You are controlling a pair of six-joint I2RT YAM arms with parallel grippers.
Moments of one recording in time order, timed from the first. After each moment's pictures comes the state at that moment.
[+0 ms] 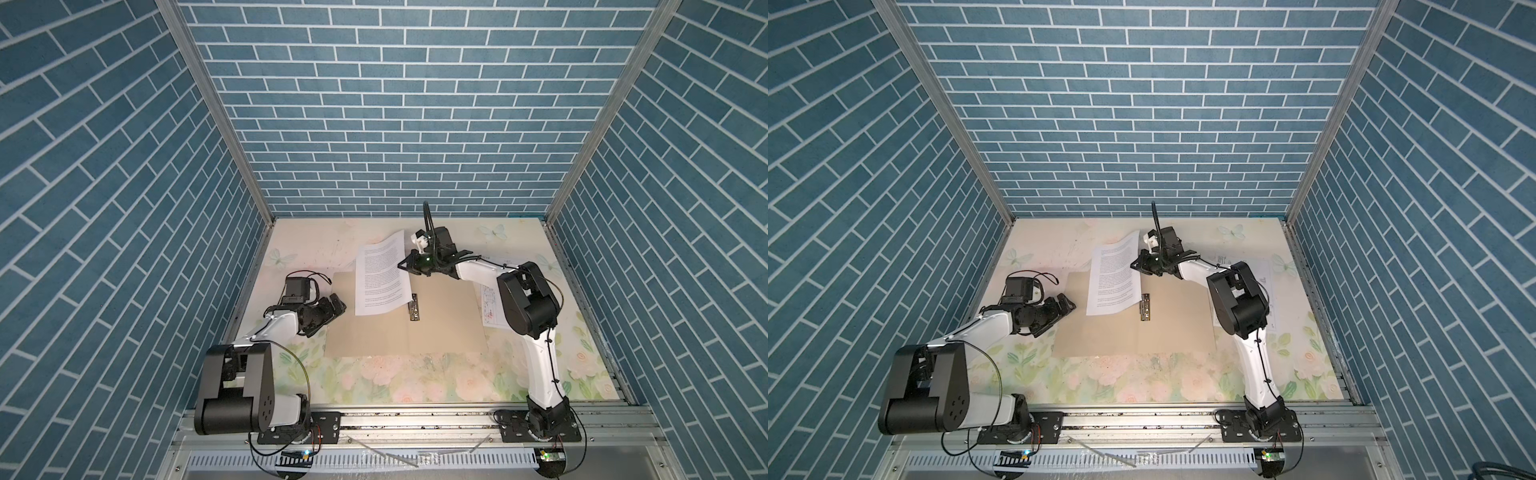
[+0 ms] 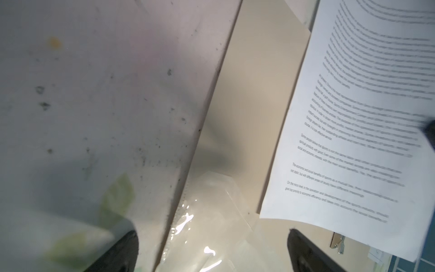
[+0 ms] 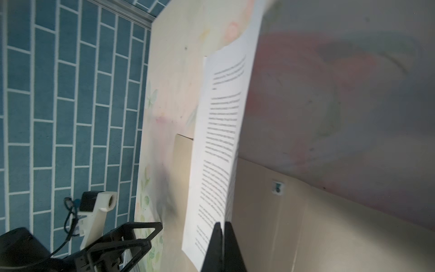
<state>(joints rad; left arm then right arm) 0.04 1.37 0.61 -0.30 0.36 -0.56 0.58 2.17 1.55 -0.04 -0.58 0.68</state>
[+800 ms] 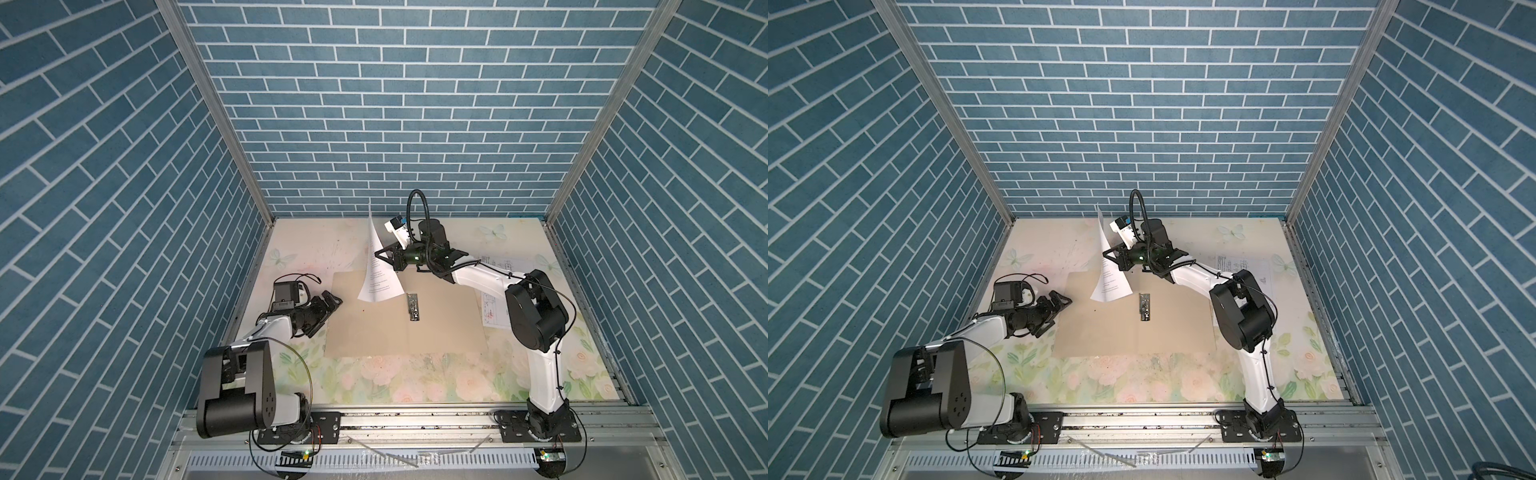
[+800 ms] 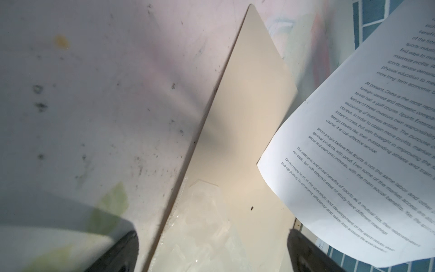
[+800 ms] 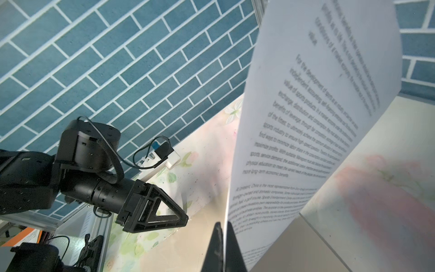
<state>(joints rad) 0.13 1.38 0.55 -0.15 0.54 -0.66 0.69 2.07 1.54 0.19 -0.71 0.22</state>
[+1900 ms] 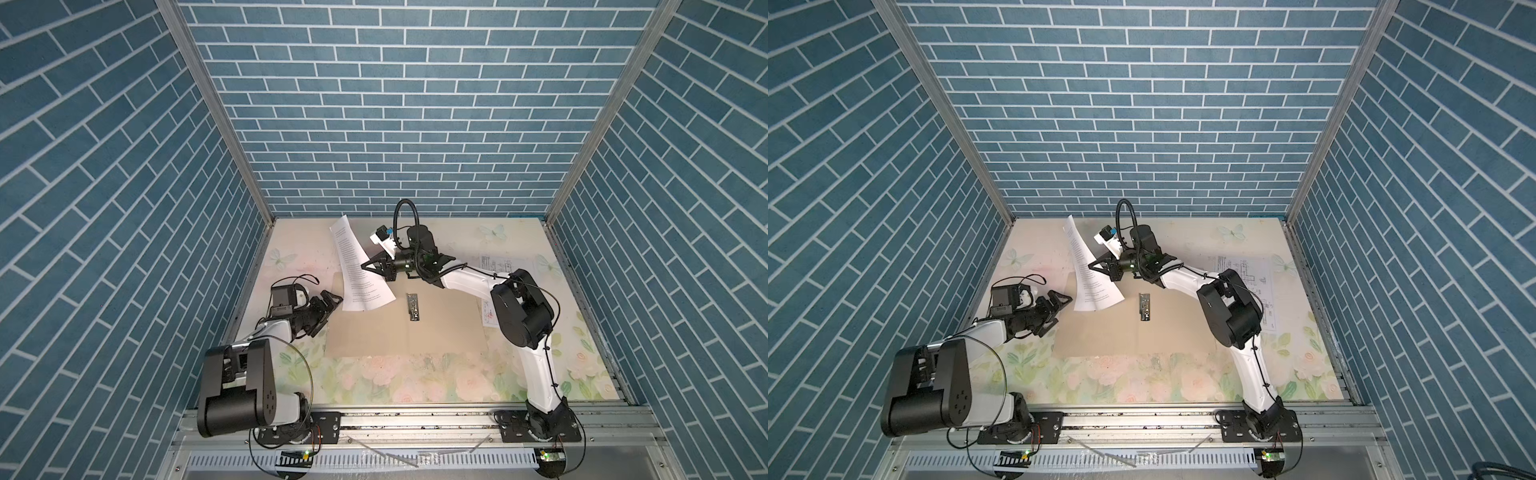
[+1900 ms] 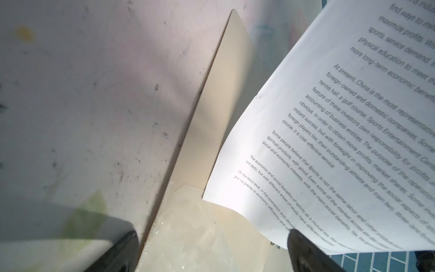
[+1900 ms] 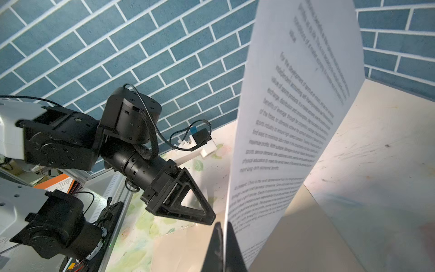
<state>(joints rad) 0.15 1.39 0.50 -0.03 0.62 -0.71 0.75 2.16 1.58 0.28 -0.87 0.13</state>
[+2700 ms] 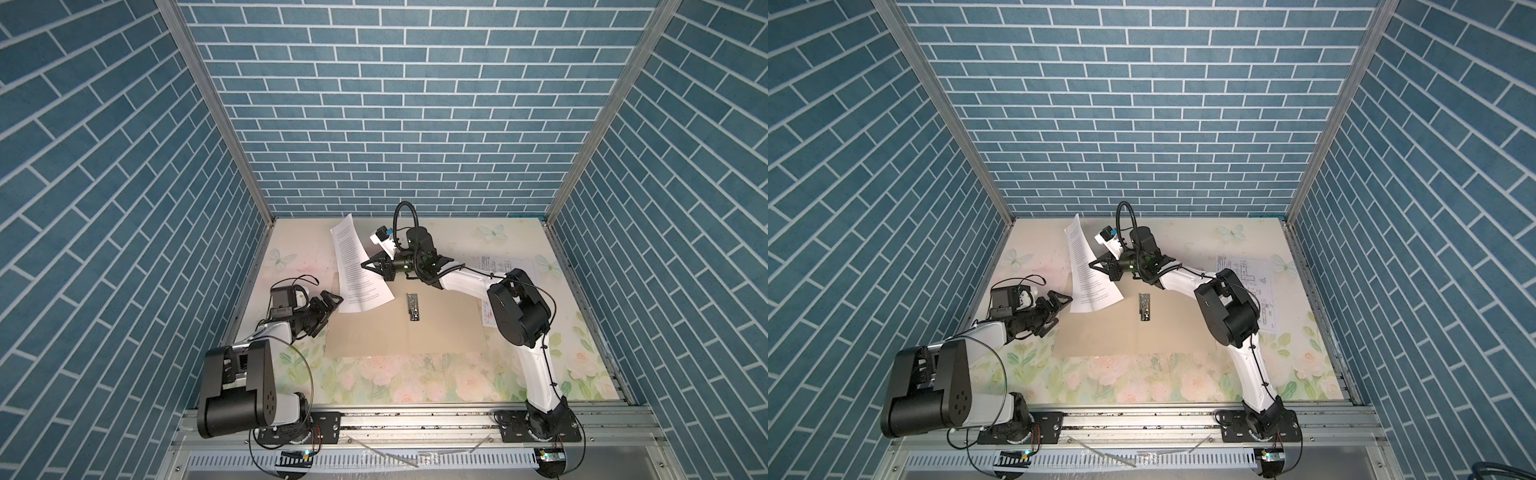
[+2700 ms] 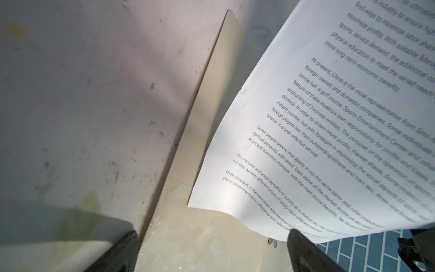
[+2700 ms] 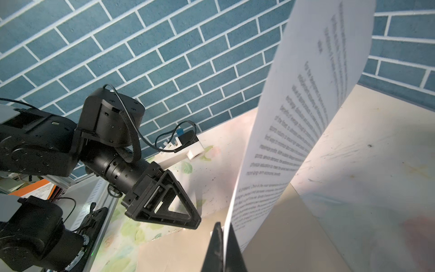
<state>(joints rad) 0.16 1.38 0.48 0.00 0.63 -0.73 0.75 2.18 1.58 0.30 -0.82 0.12</state>
